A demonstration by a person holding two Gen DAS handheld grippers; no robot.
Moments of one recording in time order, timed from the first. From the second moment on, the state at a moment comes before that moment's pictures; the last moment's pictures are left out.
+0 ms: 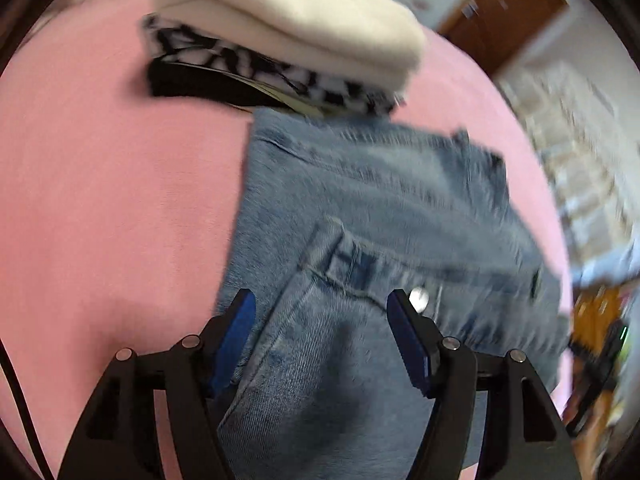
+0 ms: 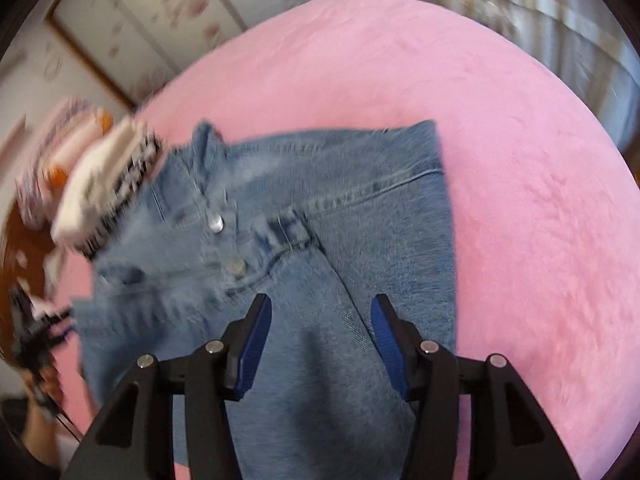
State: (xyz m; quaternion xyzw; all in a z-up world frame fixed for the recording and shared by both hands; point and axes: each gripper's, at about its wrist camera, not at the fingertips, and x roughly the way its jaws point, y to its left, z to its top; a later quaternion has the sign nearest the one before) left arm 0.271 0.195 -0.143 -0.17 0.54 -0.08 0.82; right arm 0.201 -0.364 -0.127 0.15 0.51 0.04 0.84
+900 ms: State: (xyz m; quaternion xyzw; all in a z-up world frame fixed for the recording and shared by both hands) left arm 0.281 0.116 -0.164 0.12 0.54 -0.09 0.83; right arm 0.227 -0.296 -0.150 -0.07 0.48 0.06 0.87
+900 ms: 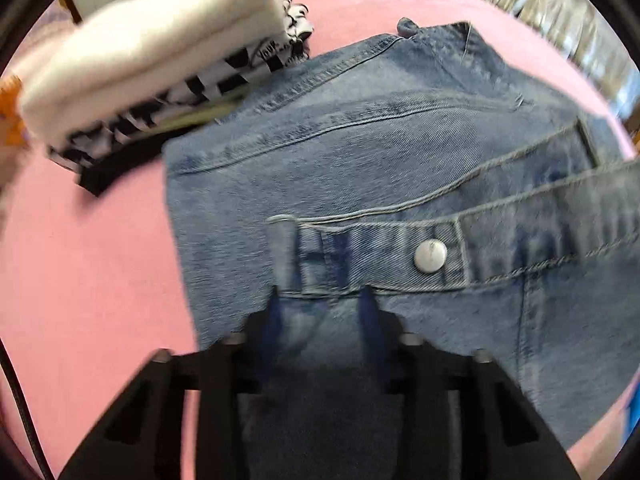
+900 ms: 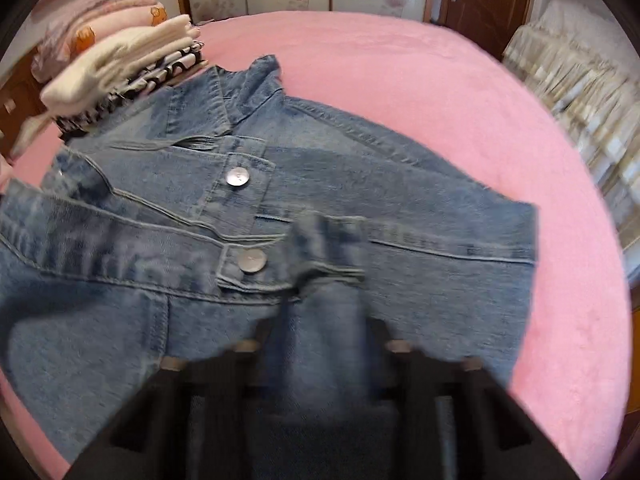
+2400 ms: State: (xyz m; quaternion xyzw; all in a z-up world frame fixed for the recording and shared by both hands) left arm 0.409 0.132 -0.135 0.06 0.36 0.14 0.92; right arm 0.337 -0.382 -0.134 0.09 0.45 -0.08 0.88
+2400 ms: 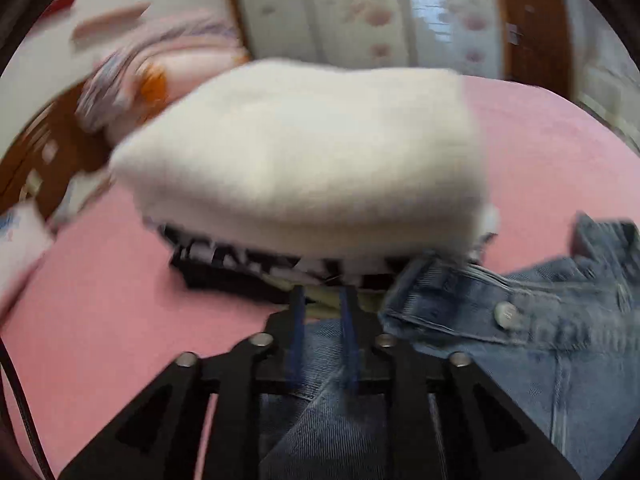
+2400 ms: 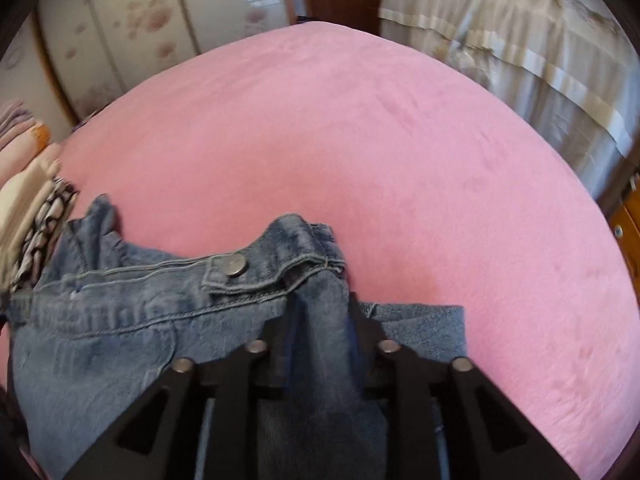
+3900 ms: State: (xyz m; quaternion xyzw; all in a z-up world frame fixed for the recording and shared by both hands) left arm 0.400 0.040 -0.157 0.25 0.35 0.11 0.90; right arm 0.317 -0.298 -0.105 -0.03 0.40 -0.05 0.92
